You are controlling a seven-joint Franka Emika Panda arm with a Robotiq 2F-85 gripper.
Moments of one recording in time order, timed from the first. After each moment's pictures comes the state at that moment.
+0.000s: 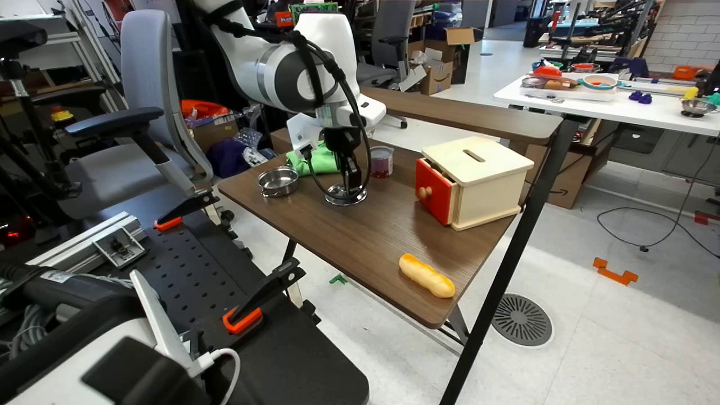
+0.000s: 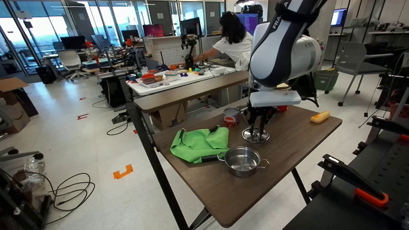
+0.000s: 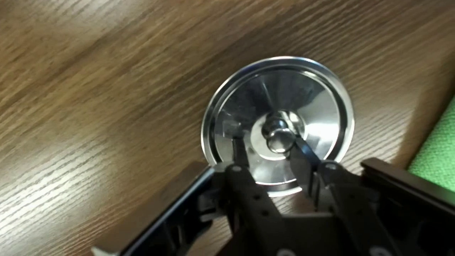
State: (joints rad) arm 0.18 0.84 -0.07 -1.90 0.09 2.82 0.50
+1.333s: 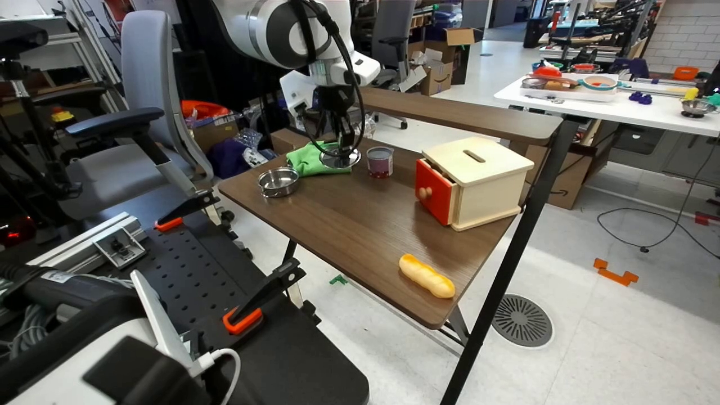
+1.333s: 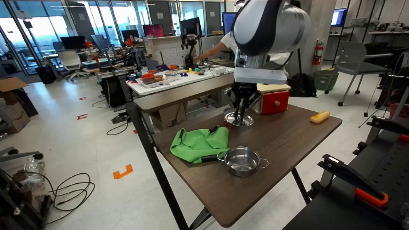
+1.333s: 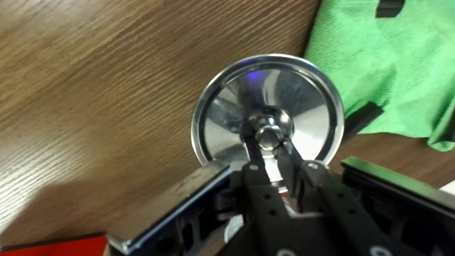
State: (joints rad) arm 0.17 0.73 0.00 -1.88 0.15 2.76 0.47
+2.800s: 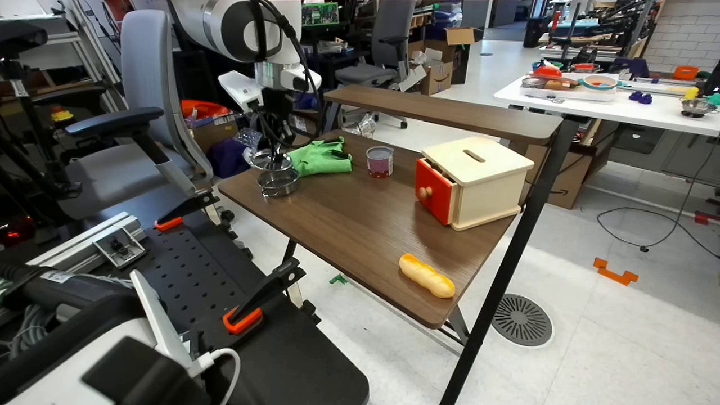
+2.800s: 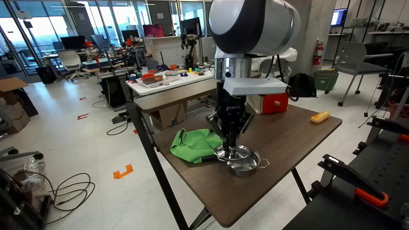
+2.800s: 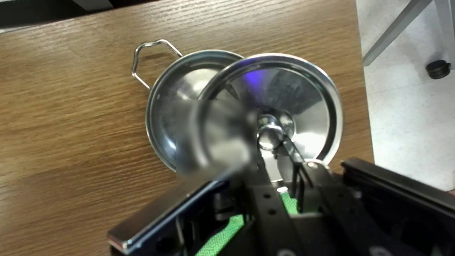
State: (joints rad) arm 0.21 0.70 0.16 -1.93 0.18 2.55 0.27
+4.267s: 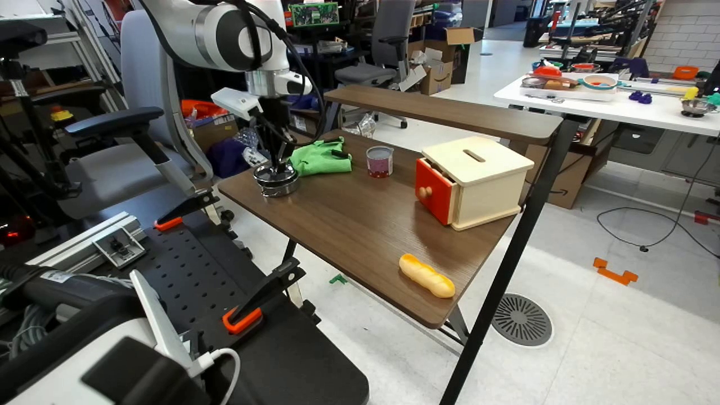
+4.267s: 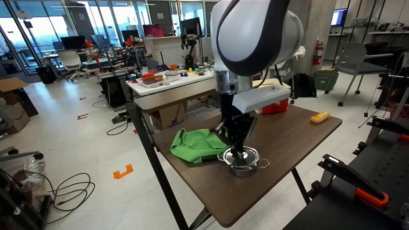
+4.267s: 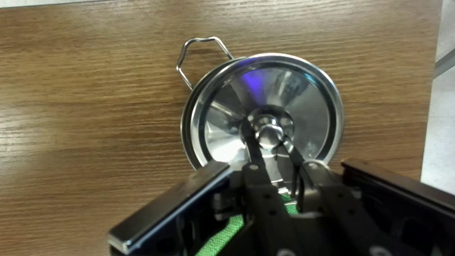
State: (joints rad) arm 0.33 0.71 0.06 -1.96 0.02 2.60 0.29
